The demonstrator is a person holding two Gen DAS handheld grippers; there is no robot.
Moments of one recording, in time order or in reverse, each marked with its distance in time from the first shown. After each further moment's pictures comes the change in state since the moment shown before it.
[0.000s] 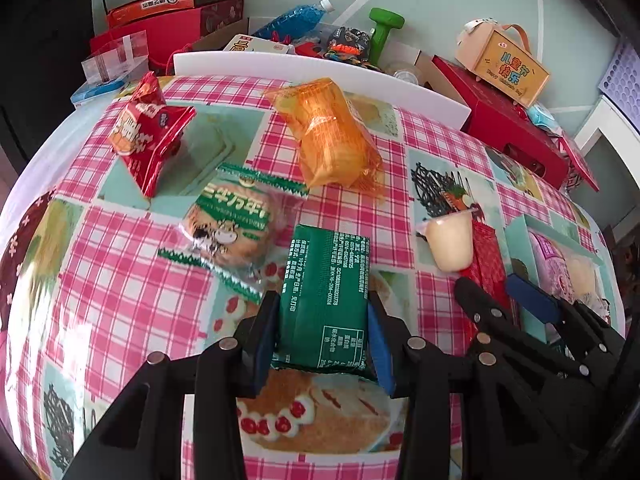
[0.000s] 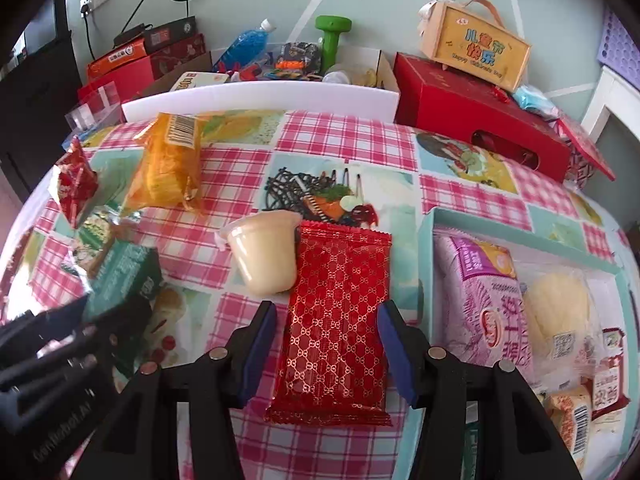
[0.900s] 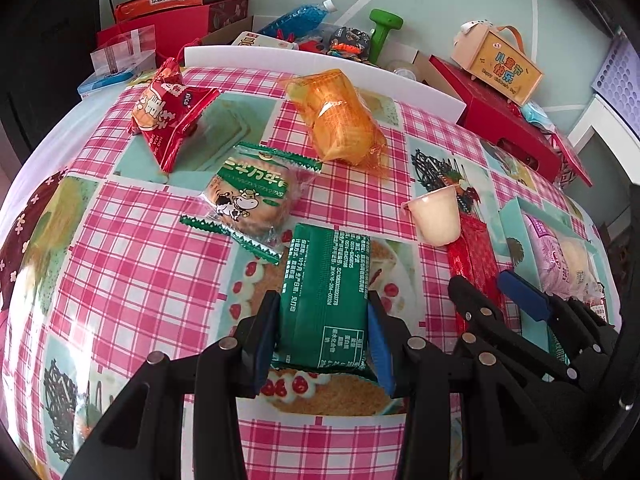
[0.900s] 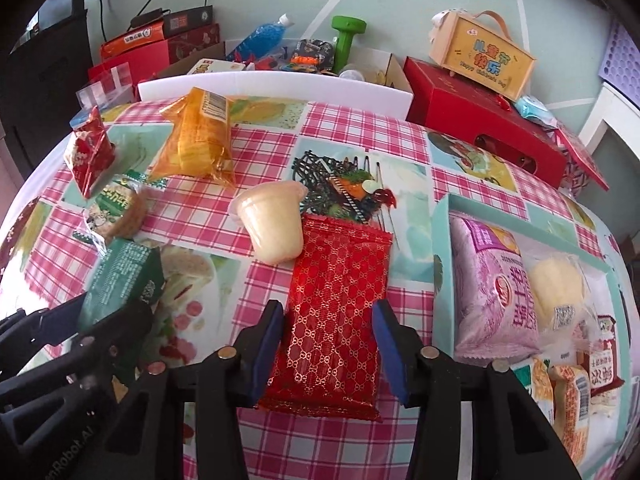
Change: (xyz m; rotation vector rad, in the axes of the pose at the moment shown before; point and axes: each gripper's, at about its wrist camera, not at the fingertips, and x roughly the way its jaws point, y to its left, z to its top) left arm -0.014 0.010 -0.019 -0.007 -0.007 -0.012; right arm -0.013 0.023 -0.019 -0.052 -0.011 -0.054
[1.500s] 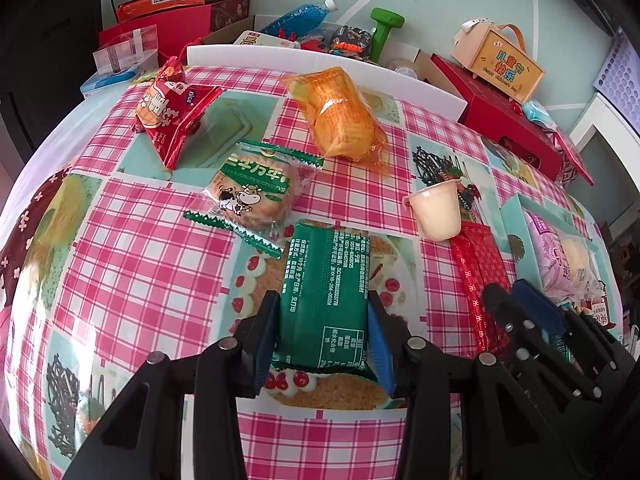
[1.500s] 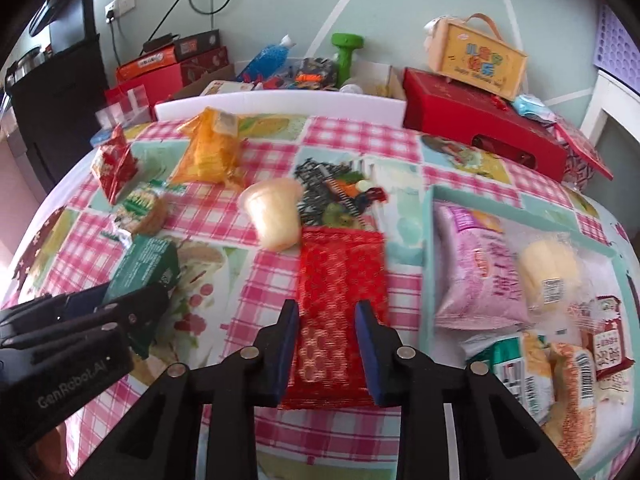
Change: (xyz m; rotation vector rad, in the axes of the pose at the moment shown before) left arm -0.003 -0.001 -0.003 -0.003 0.006 0.010; right arm -0.019 -0.019 -0.017 0.036 -0.071 0.068
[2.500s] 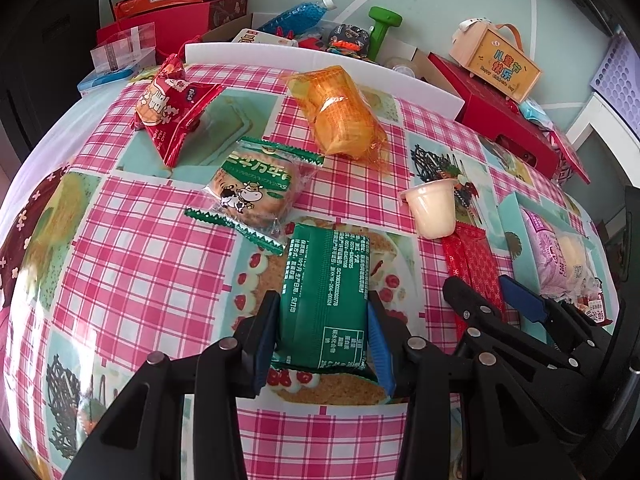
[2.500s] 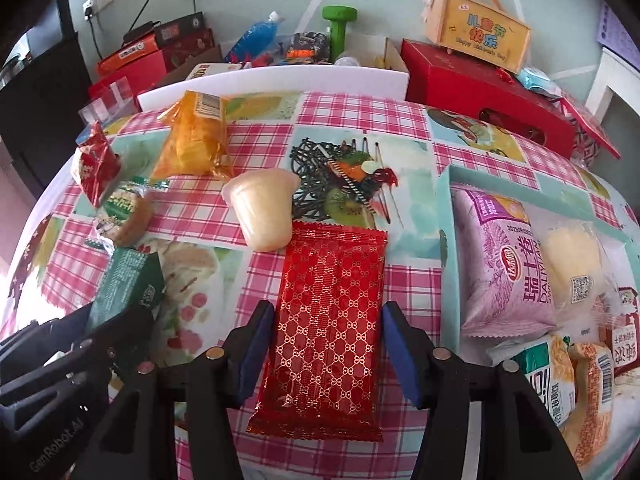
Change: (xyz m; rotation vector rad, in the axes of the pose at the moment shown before) left arm -0.002 0.003 -0.001 -0.003 0.004 -0.009; right arm 0.026 0.005 0.009 0.044 0.104 0.007
